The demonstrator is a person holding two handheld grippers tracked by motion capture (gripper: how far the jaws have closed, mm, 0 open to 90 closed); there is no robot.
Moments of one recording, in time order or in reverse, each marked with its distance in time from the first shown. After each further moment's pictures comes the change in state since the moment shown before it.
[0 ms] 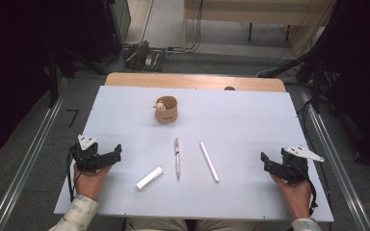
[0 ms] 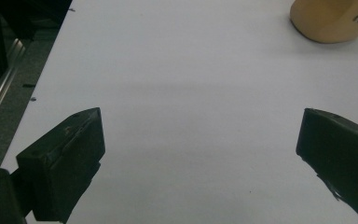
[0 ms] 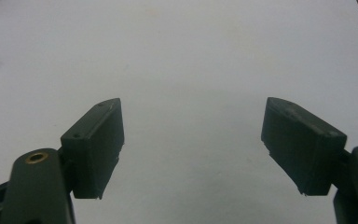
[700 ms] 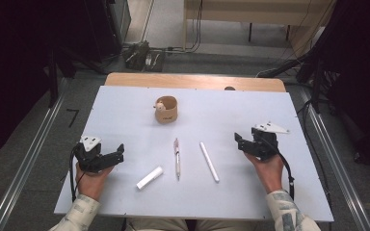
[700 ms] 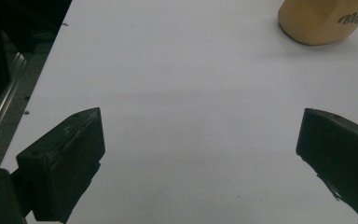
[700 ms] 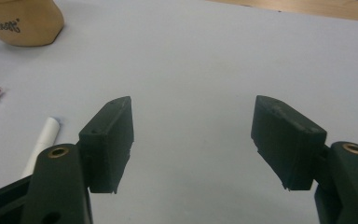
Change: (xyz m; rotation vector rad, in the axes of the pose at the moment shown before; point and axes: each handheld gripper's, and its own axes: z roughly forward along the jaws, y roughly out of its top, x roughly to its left) left arm -0.008 0.001 -0.001 -0.037 0.000 0.033; right arm 0.059 0.059 0.049 -0.013 0.115 -0.075
